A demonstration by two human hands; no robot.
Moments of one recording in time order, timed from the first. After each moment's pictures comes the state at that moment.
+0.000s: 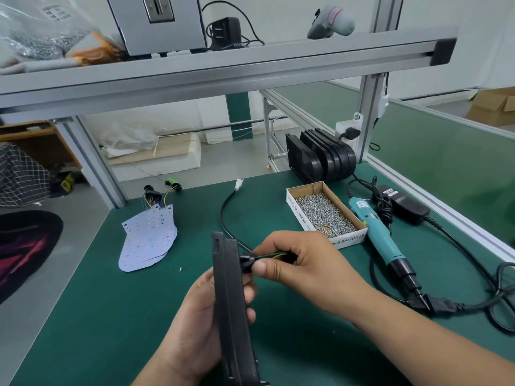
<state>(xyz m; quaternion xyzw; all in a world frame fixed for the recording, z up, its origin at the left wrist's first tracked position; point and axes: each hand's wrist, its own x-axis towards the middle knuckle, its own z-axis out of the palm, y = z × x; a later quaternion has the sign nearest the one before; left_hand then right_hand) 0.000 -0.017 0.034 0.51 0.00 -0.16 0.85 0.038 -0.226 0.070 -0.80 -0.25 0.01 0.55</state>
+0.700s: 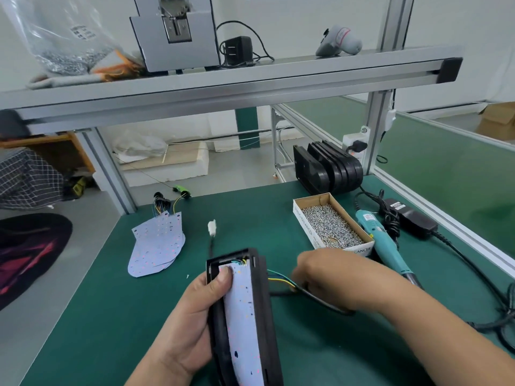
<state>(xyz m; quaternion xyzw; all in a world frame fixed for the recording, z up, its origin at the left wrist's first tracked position) 0.016 0.000 0.036 0.48 0.00 -0.18 0.86 0.071 -0.259 0.077 -0.94 -0.33 0.09 0.01</state>
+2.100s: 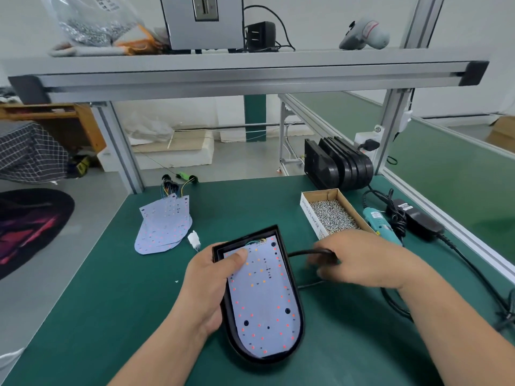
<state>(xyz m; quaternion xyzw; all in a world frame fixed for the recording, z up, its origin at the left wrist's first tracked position) 0.033 -0.012 0.027 0.59 0.13 -0.01 0.80 0.086 -0.288 0.081 -0.95 -0.28 0.10 0.11</state>
